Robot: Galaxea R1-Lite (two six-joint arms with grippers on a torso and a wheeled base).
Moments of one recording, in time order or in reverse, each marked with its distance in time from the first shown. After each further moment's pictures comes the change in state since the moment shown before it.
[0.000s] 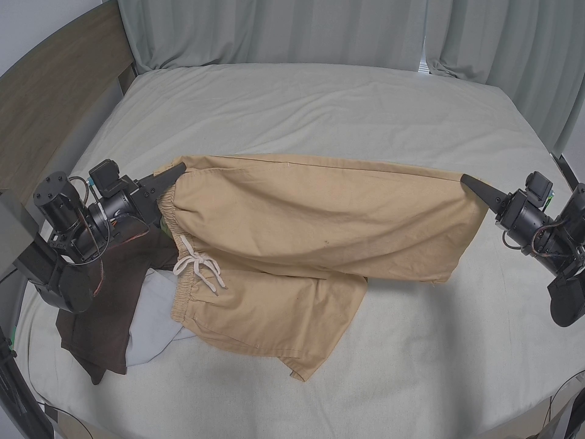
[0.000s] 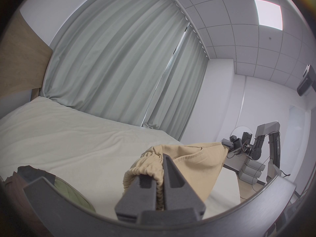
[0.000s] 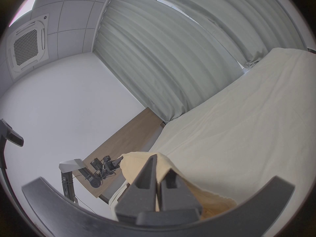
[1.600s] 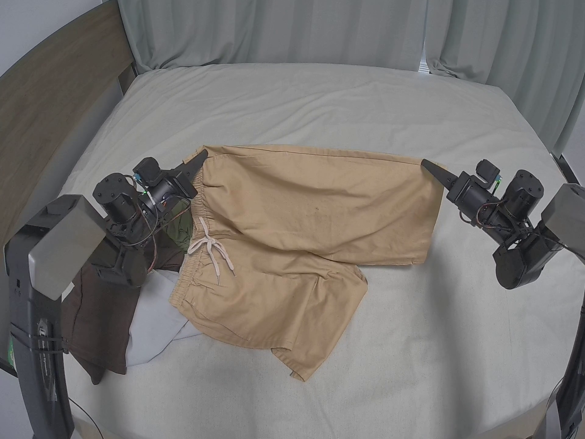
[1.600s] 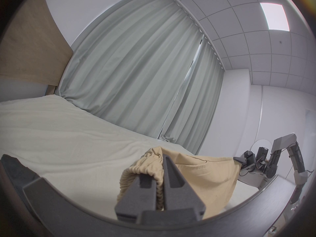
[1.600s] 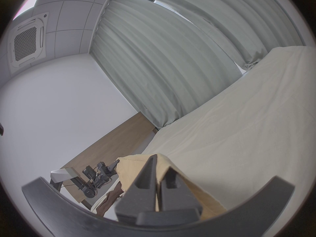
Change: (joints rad) left arm -0.056 0.409 -0.512 0.001 0.258 -0.079; right arm 0.016 0.424 -0.471 0.000 -0.076 -0.009
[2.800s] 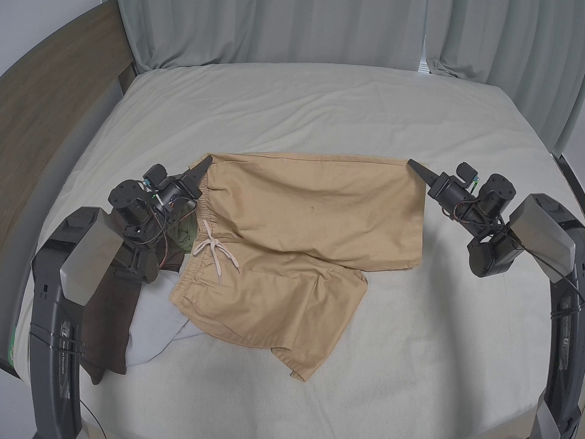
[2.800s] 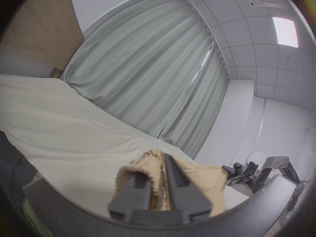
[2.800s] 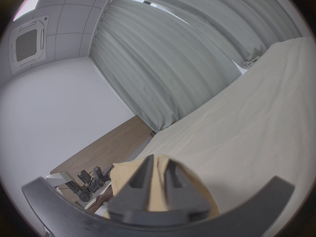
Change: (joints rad) left arm 0.021 0.185 -0.266 0.061 -0.009 -0.139; right arm -0.021 0.282 -0.384 0.040 0.000 0.040
